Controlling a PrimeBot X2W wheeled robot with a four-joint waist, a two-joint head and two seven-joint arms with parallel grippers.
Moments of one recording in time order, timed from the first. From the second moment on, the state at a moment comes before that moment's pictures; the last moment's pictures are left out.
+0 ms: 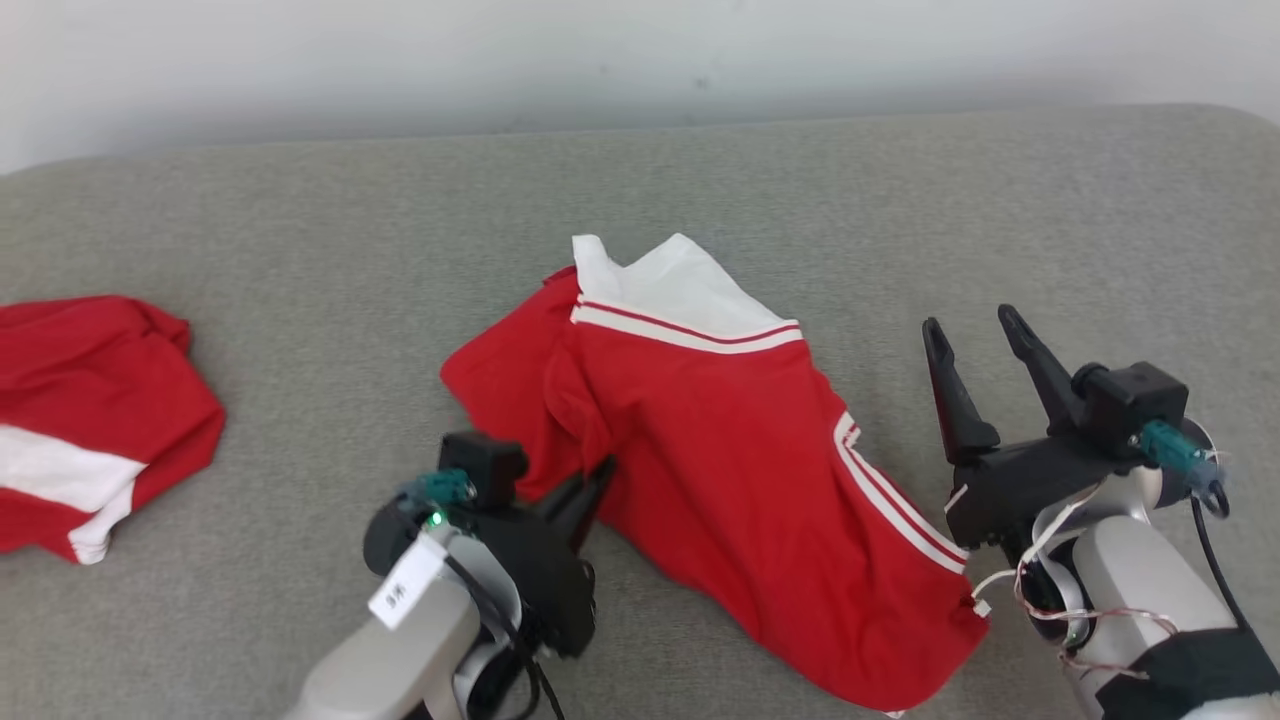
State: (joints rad) left arm -0.69 0.12 -1.01 0.75 -0.82 -0.09 -0.16; right arm -0.41 -0.20 0.23 0.40 0.40 0.01 -0.20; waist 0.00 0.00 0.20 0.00
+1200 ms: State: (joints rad) left arm -0.66 0.09 -1.05 0.70 -0.79 -0.10 -0.20; right arm -0.71 -0.12 0.32 0.98 0.49 0.10 0.23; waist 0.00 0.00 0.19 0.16
